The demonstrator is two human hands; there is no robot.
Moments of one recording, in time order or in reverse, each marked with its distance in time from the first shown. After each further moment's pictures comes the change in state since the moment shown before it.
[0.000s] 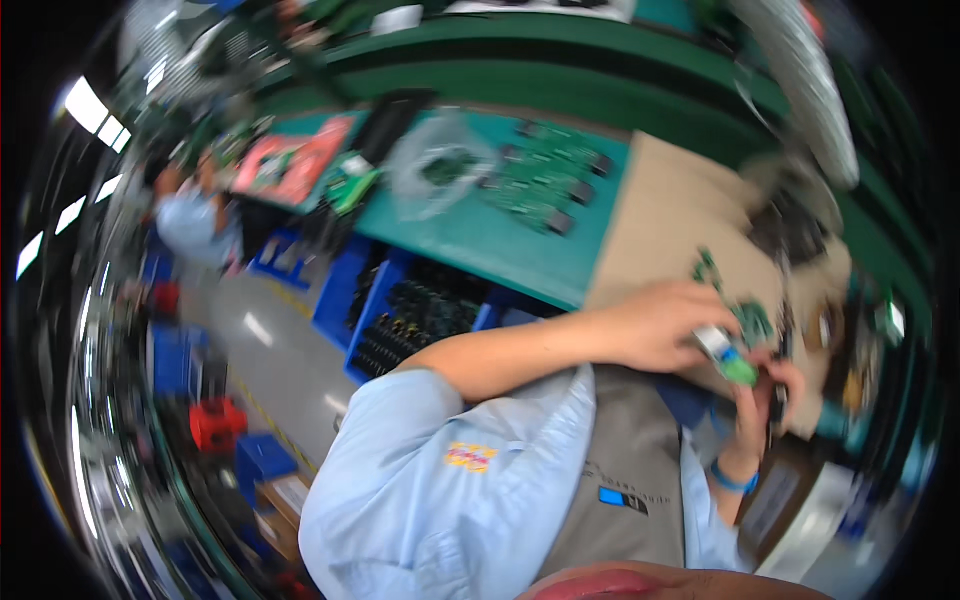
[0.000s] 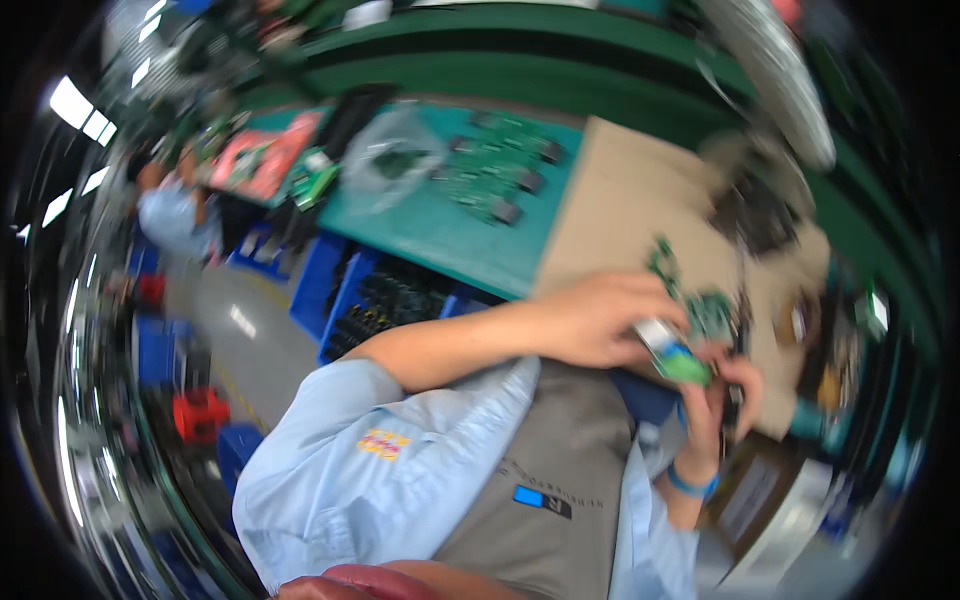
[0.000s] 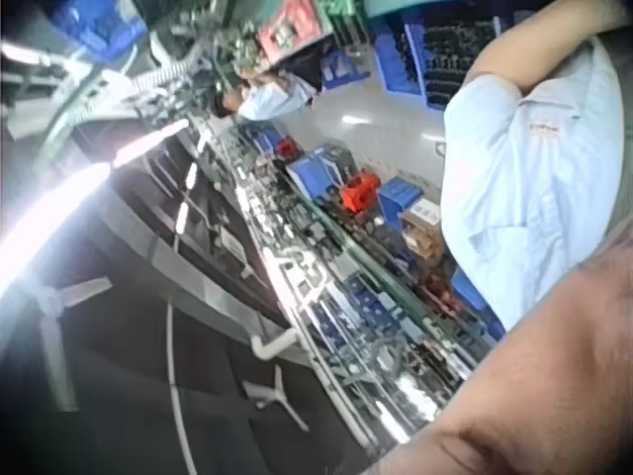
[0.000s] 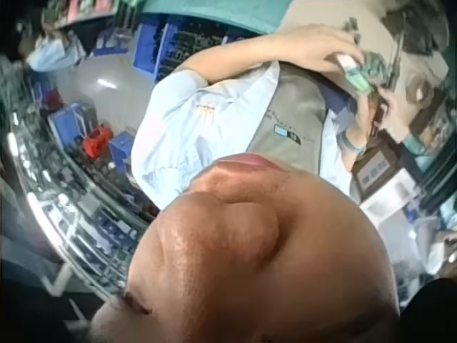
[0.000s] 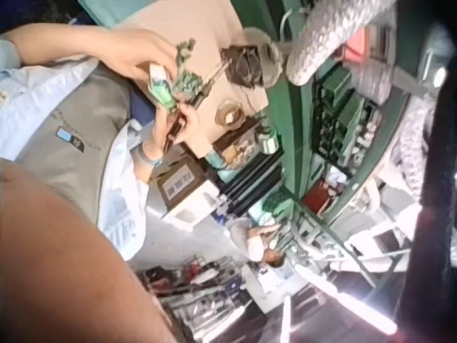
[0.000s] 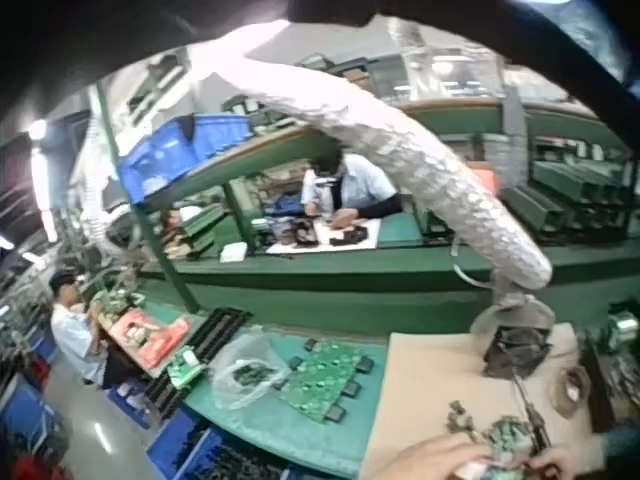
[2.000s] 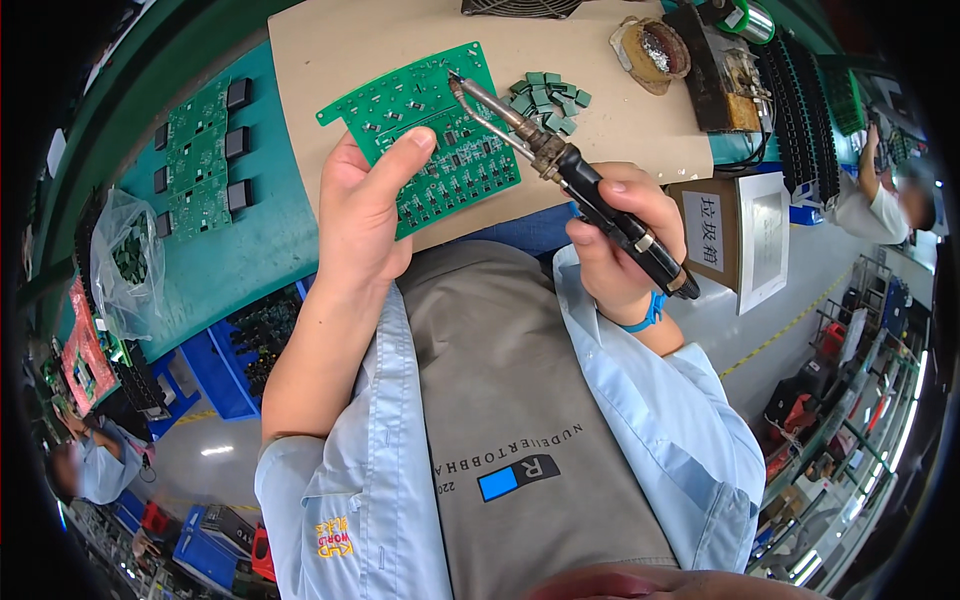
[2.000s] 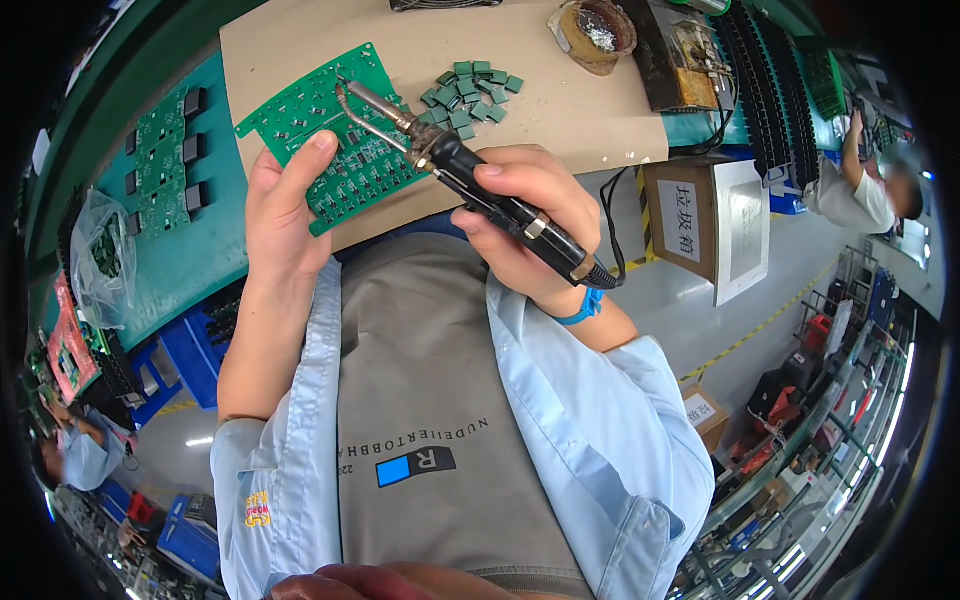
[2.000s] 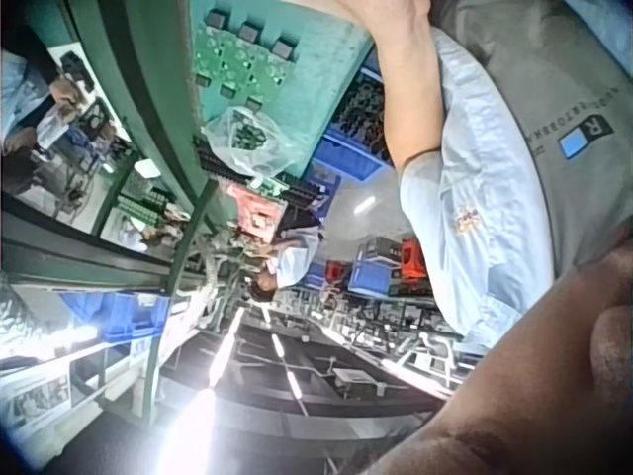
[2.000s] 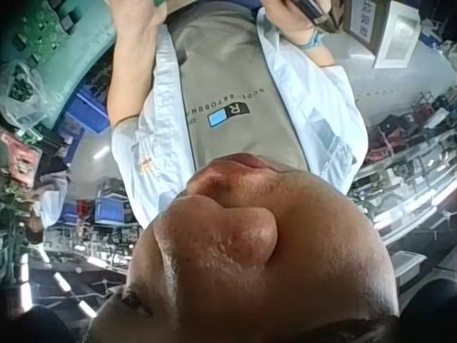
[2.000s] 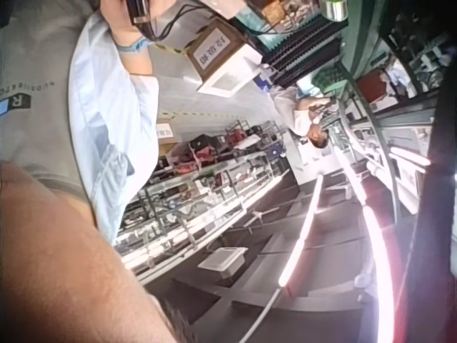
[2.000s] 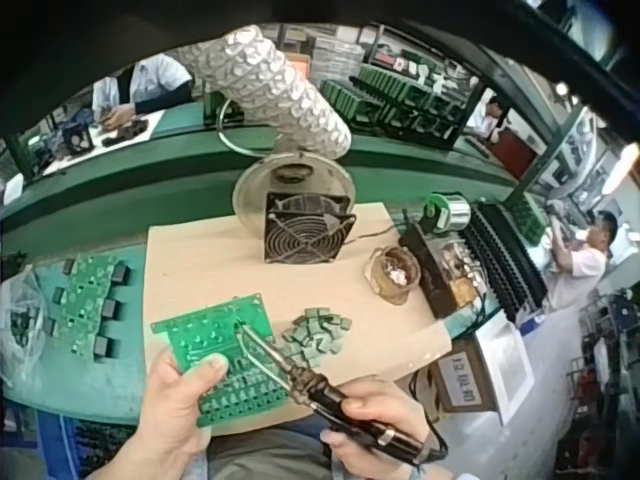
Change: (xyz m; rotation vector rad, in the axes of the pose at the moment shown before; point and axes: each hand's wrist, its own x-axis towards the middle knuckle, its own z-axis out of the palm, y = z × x) left_hand -0.006 -0.026 0.020 -1.166 0.460 -0.794; right_hand -0.008 -0.014 0.028 -0.292 0.122 -0.232
